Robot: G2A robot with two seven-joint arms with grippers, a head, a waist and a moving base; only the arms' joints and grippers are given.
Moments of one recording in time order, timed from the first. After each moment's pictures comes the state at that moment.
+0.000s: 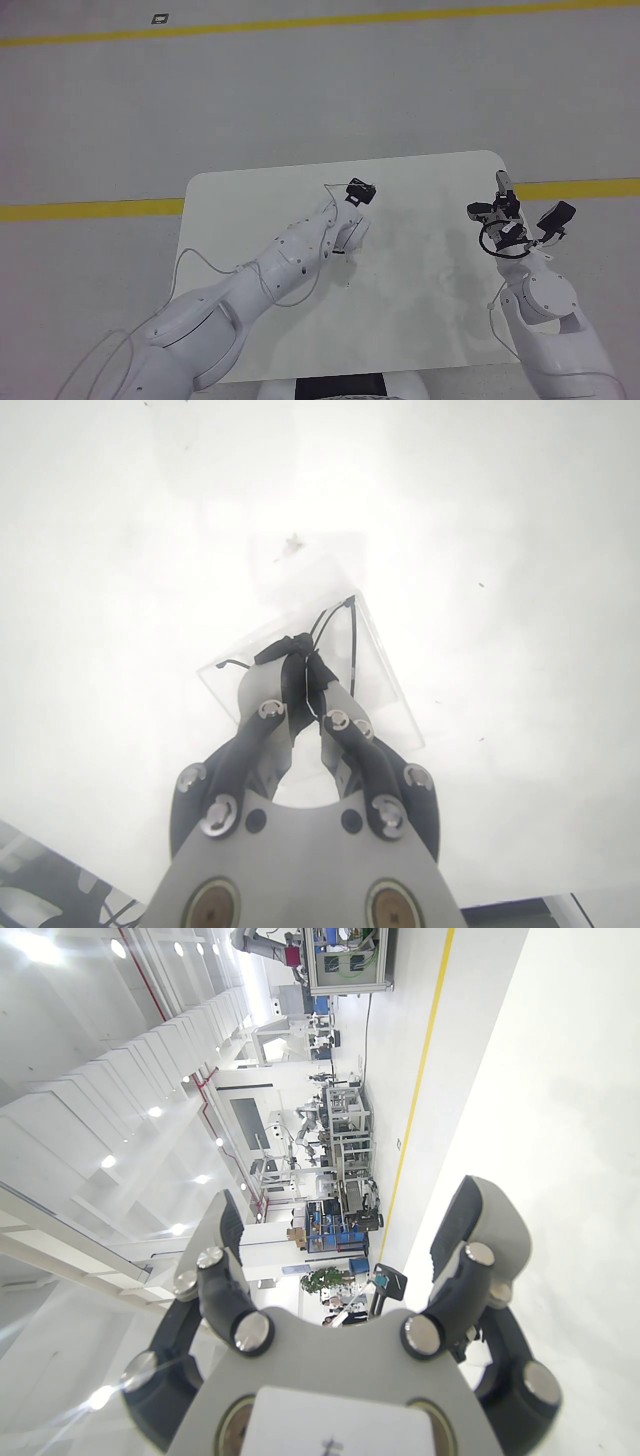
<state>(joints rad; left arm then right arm) 0.68 -1.61 -0.43 -0.91 0.96 0.27 -1.01 -1.73 -1.15 1.60 -1.80 0.42 0.00 0.00</state>
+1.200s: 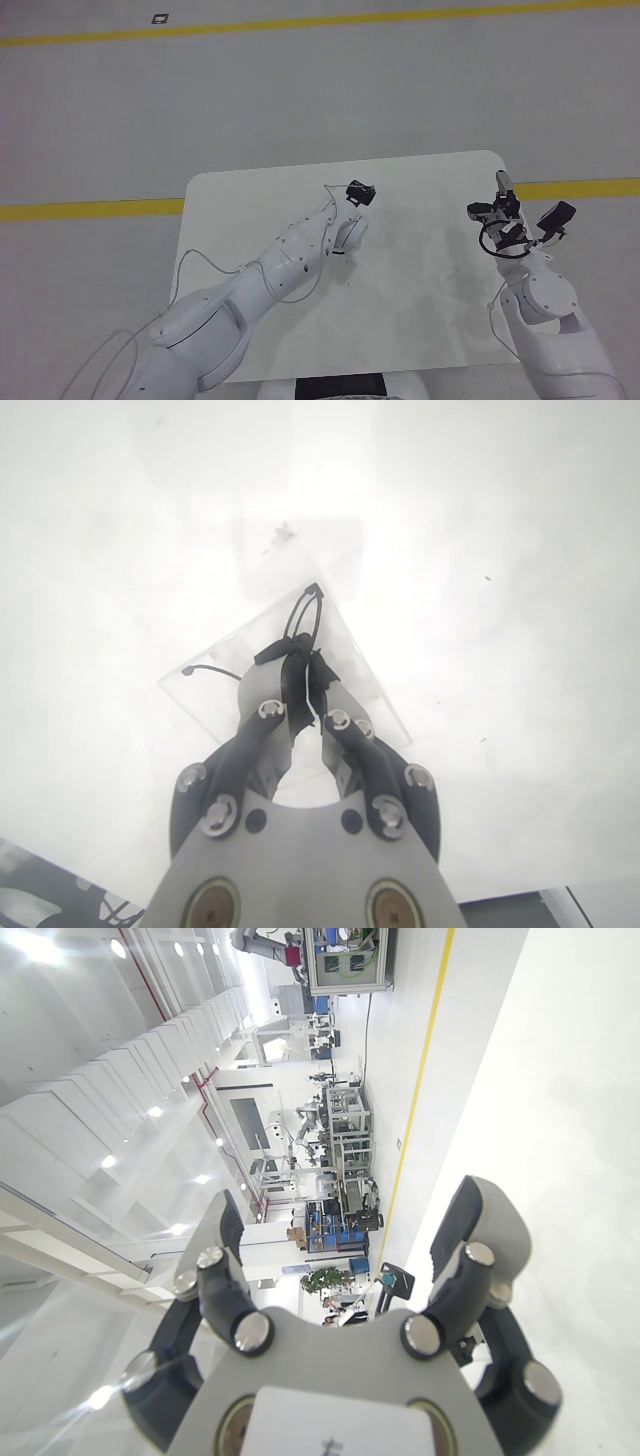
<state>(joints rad) 0.68 -1.64 -0.46 -0.85 0.95 0.23 -1.00 -1.73 -1.15 1.60 -1.80 0.42 0.00 0.00</state>
